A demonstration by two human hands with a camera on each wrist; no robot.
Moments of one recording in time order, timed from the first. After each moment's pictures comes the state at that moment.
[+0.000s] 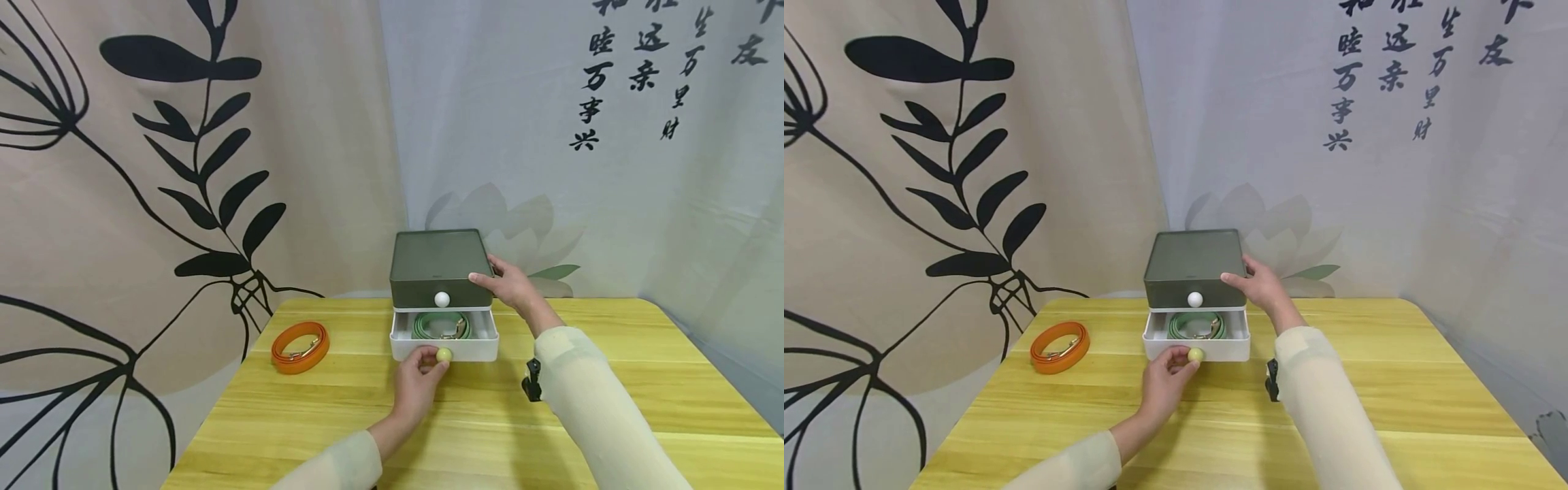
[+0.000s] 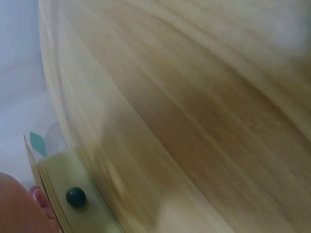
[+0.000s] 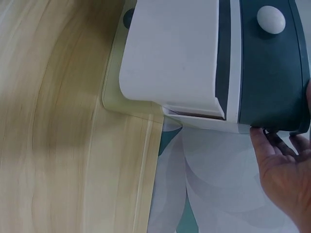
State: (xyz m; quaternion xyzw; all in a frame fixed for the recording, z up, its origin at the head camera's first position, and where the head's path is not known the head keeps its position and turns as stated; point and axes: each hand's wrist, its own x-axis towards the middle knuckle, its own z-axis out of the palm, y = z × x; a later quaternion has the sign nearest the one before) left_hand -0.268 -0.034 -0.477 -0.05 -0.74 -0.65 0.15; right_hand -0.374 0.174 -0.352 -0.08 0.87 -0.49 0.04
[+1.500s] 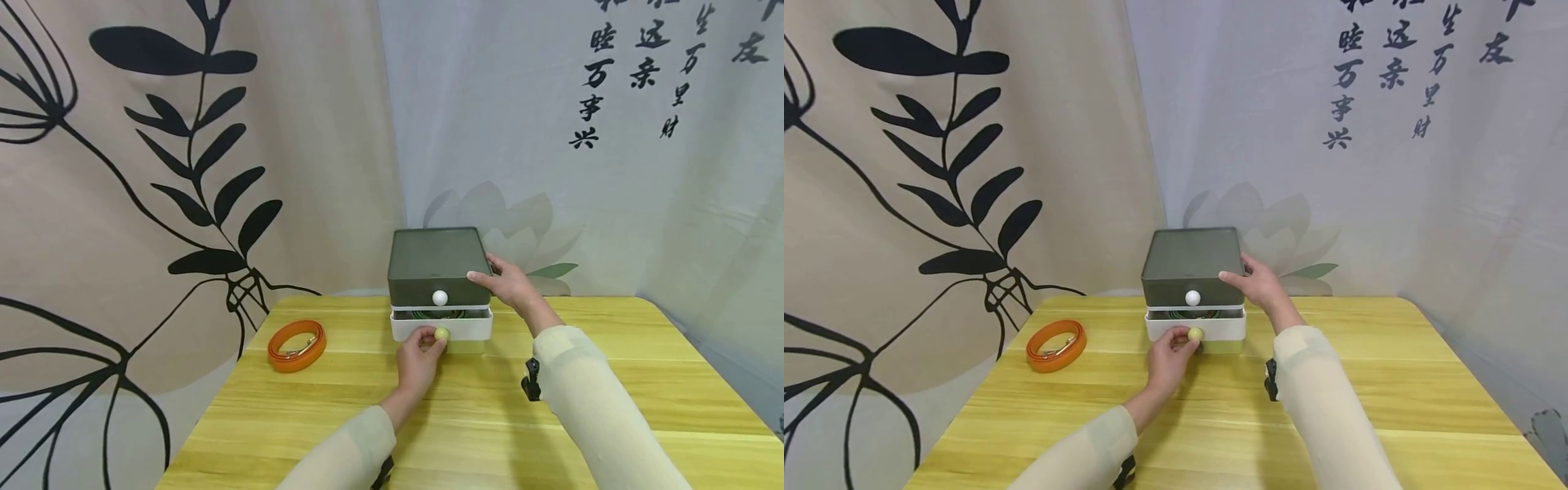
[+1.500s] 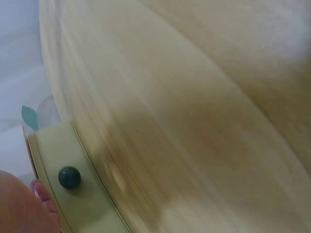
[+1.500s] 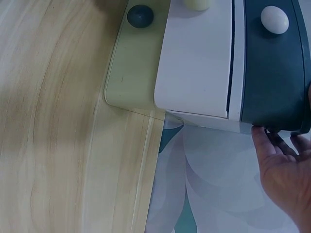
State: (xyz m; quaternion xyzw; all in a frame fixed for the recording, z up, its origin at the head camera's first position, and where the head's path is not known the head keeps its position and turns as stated) left_hand -0.311 -0.025 -0.478 -0.03 -0.74 -0.65 0.18; right_hand -0.375 0.174 -0.349 -0.07 0.86 -0.49 0.05
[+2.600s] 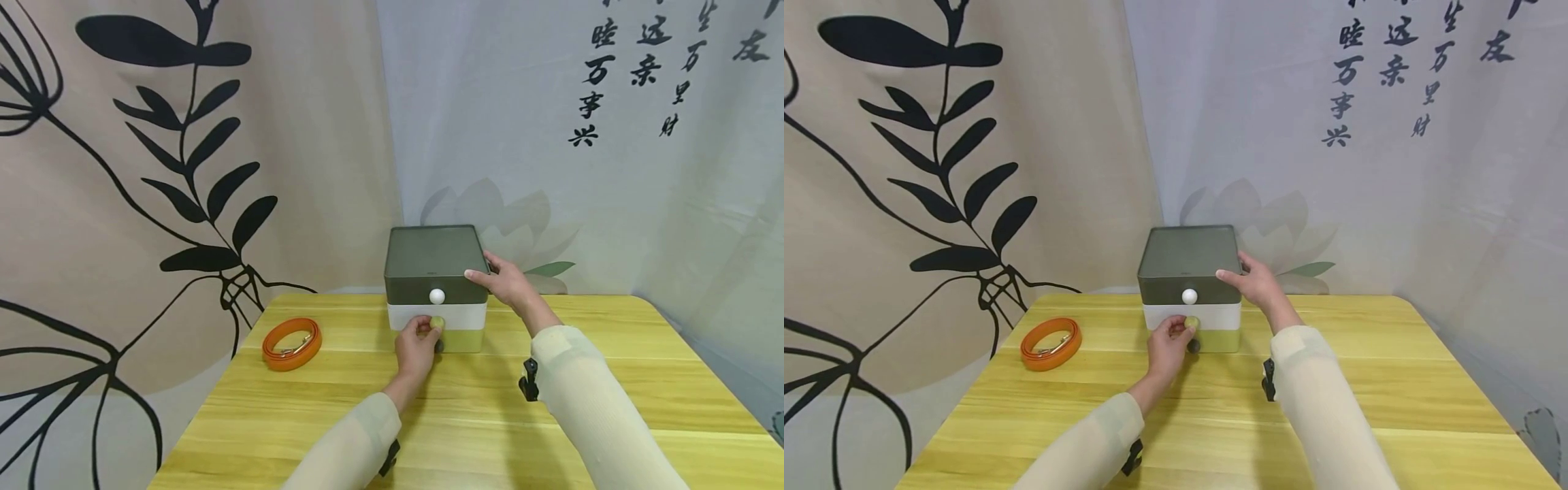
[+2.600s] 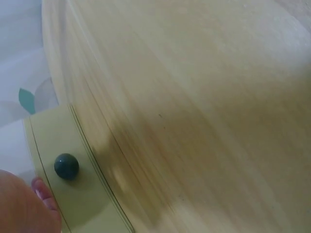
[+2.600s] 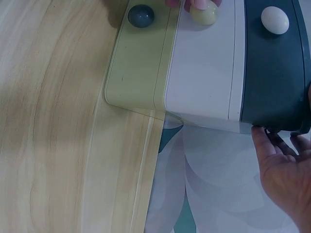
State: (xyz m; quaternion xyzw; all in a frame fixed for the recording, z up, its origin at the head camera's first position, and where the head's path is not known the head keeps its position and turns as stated) left_hand -0.336 -0.020 -0.478 0.01 -0.75 -0.64 0.18; right_hand -0.377 0.174 -0.350 -0.07 0.87 -0.49 0.05
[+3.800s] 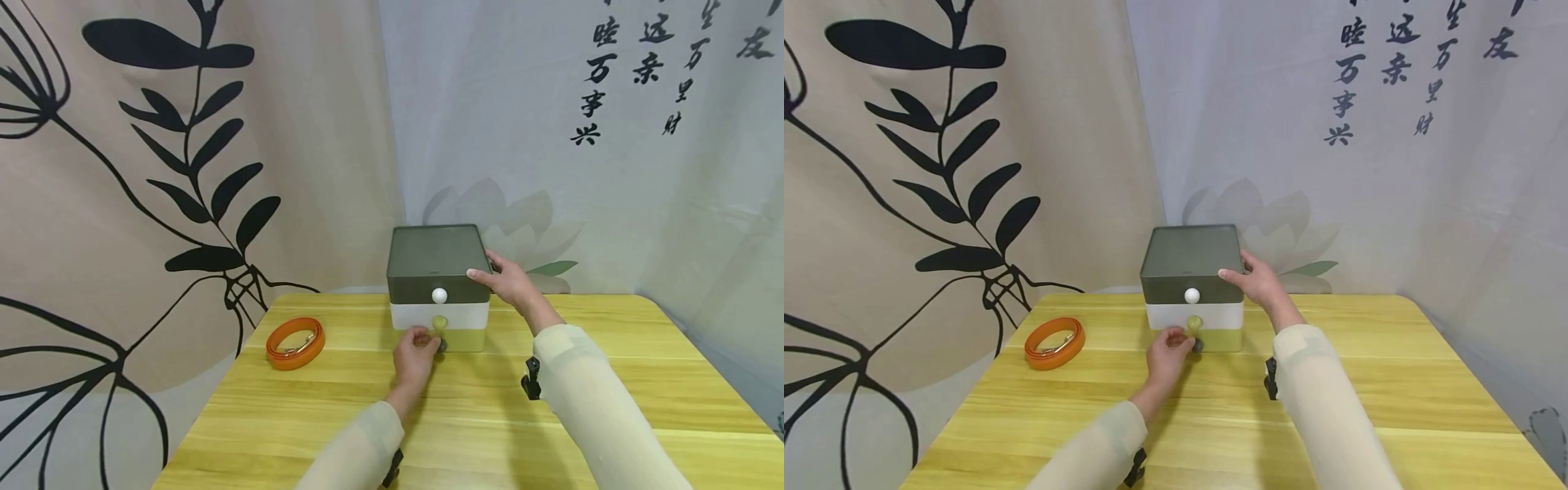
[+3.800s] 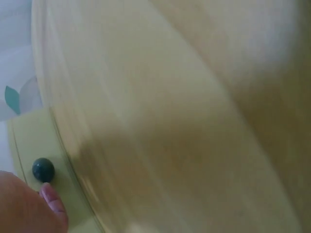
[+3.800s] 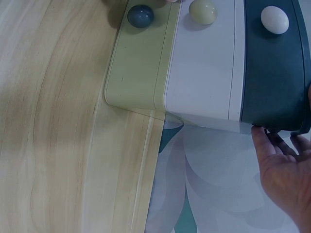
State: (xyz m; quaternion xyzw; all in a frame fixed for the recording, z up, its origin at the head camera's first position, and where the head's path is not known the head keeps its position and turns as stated) left_hand -0.329 -0.027 -0.499 0.05 -0.76 -0.62 0.19; right_hand -0.376 0.174 -0.350 -0.07 0.86 -0.50 0.05
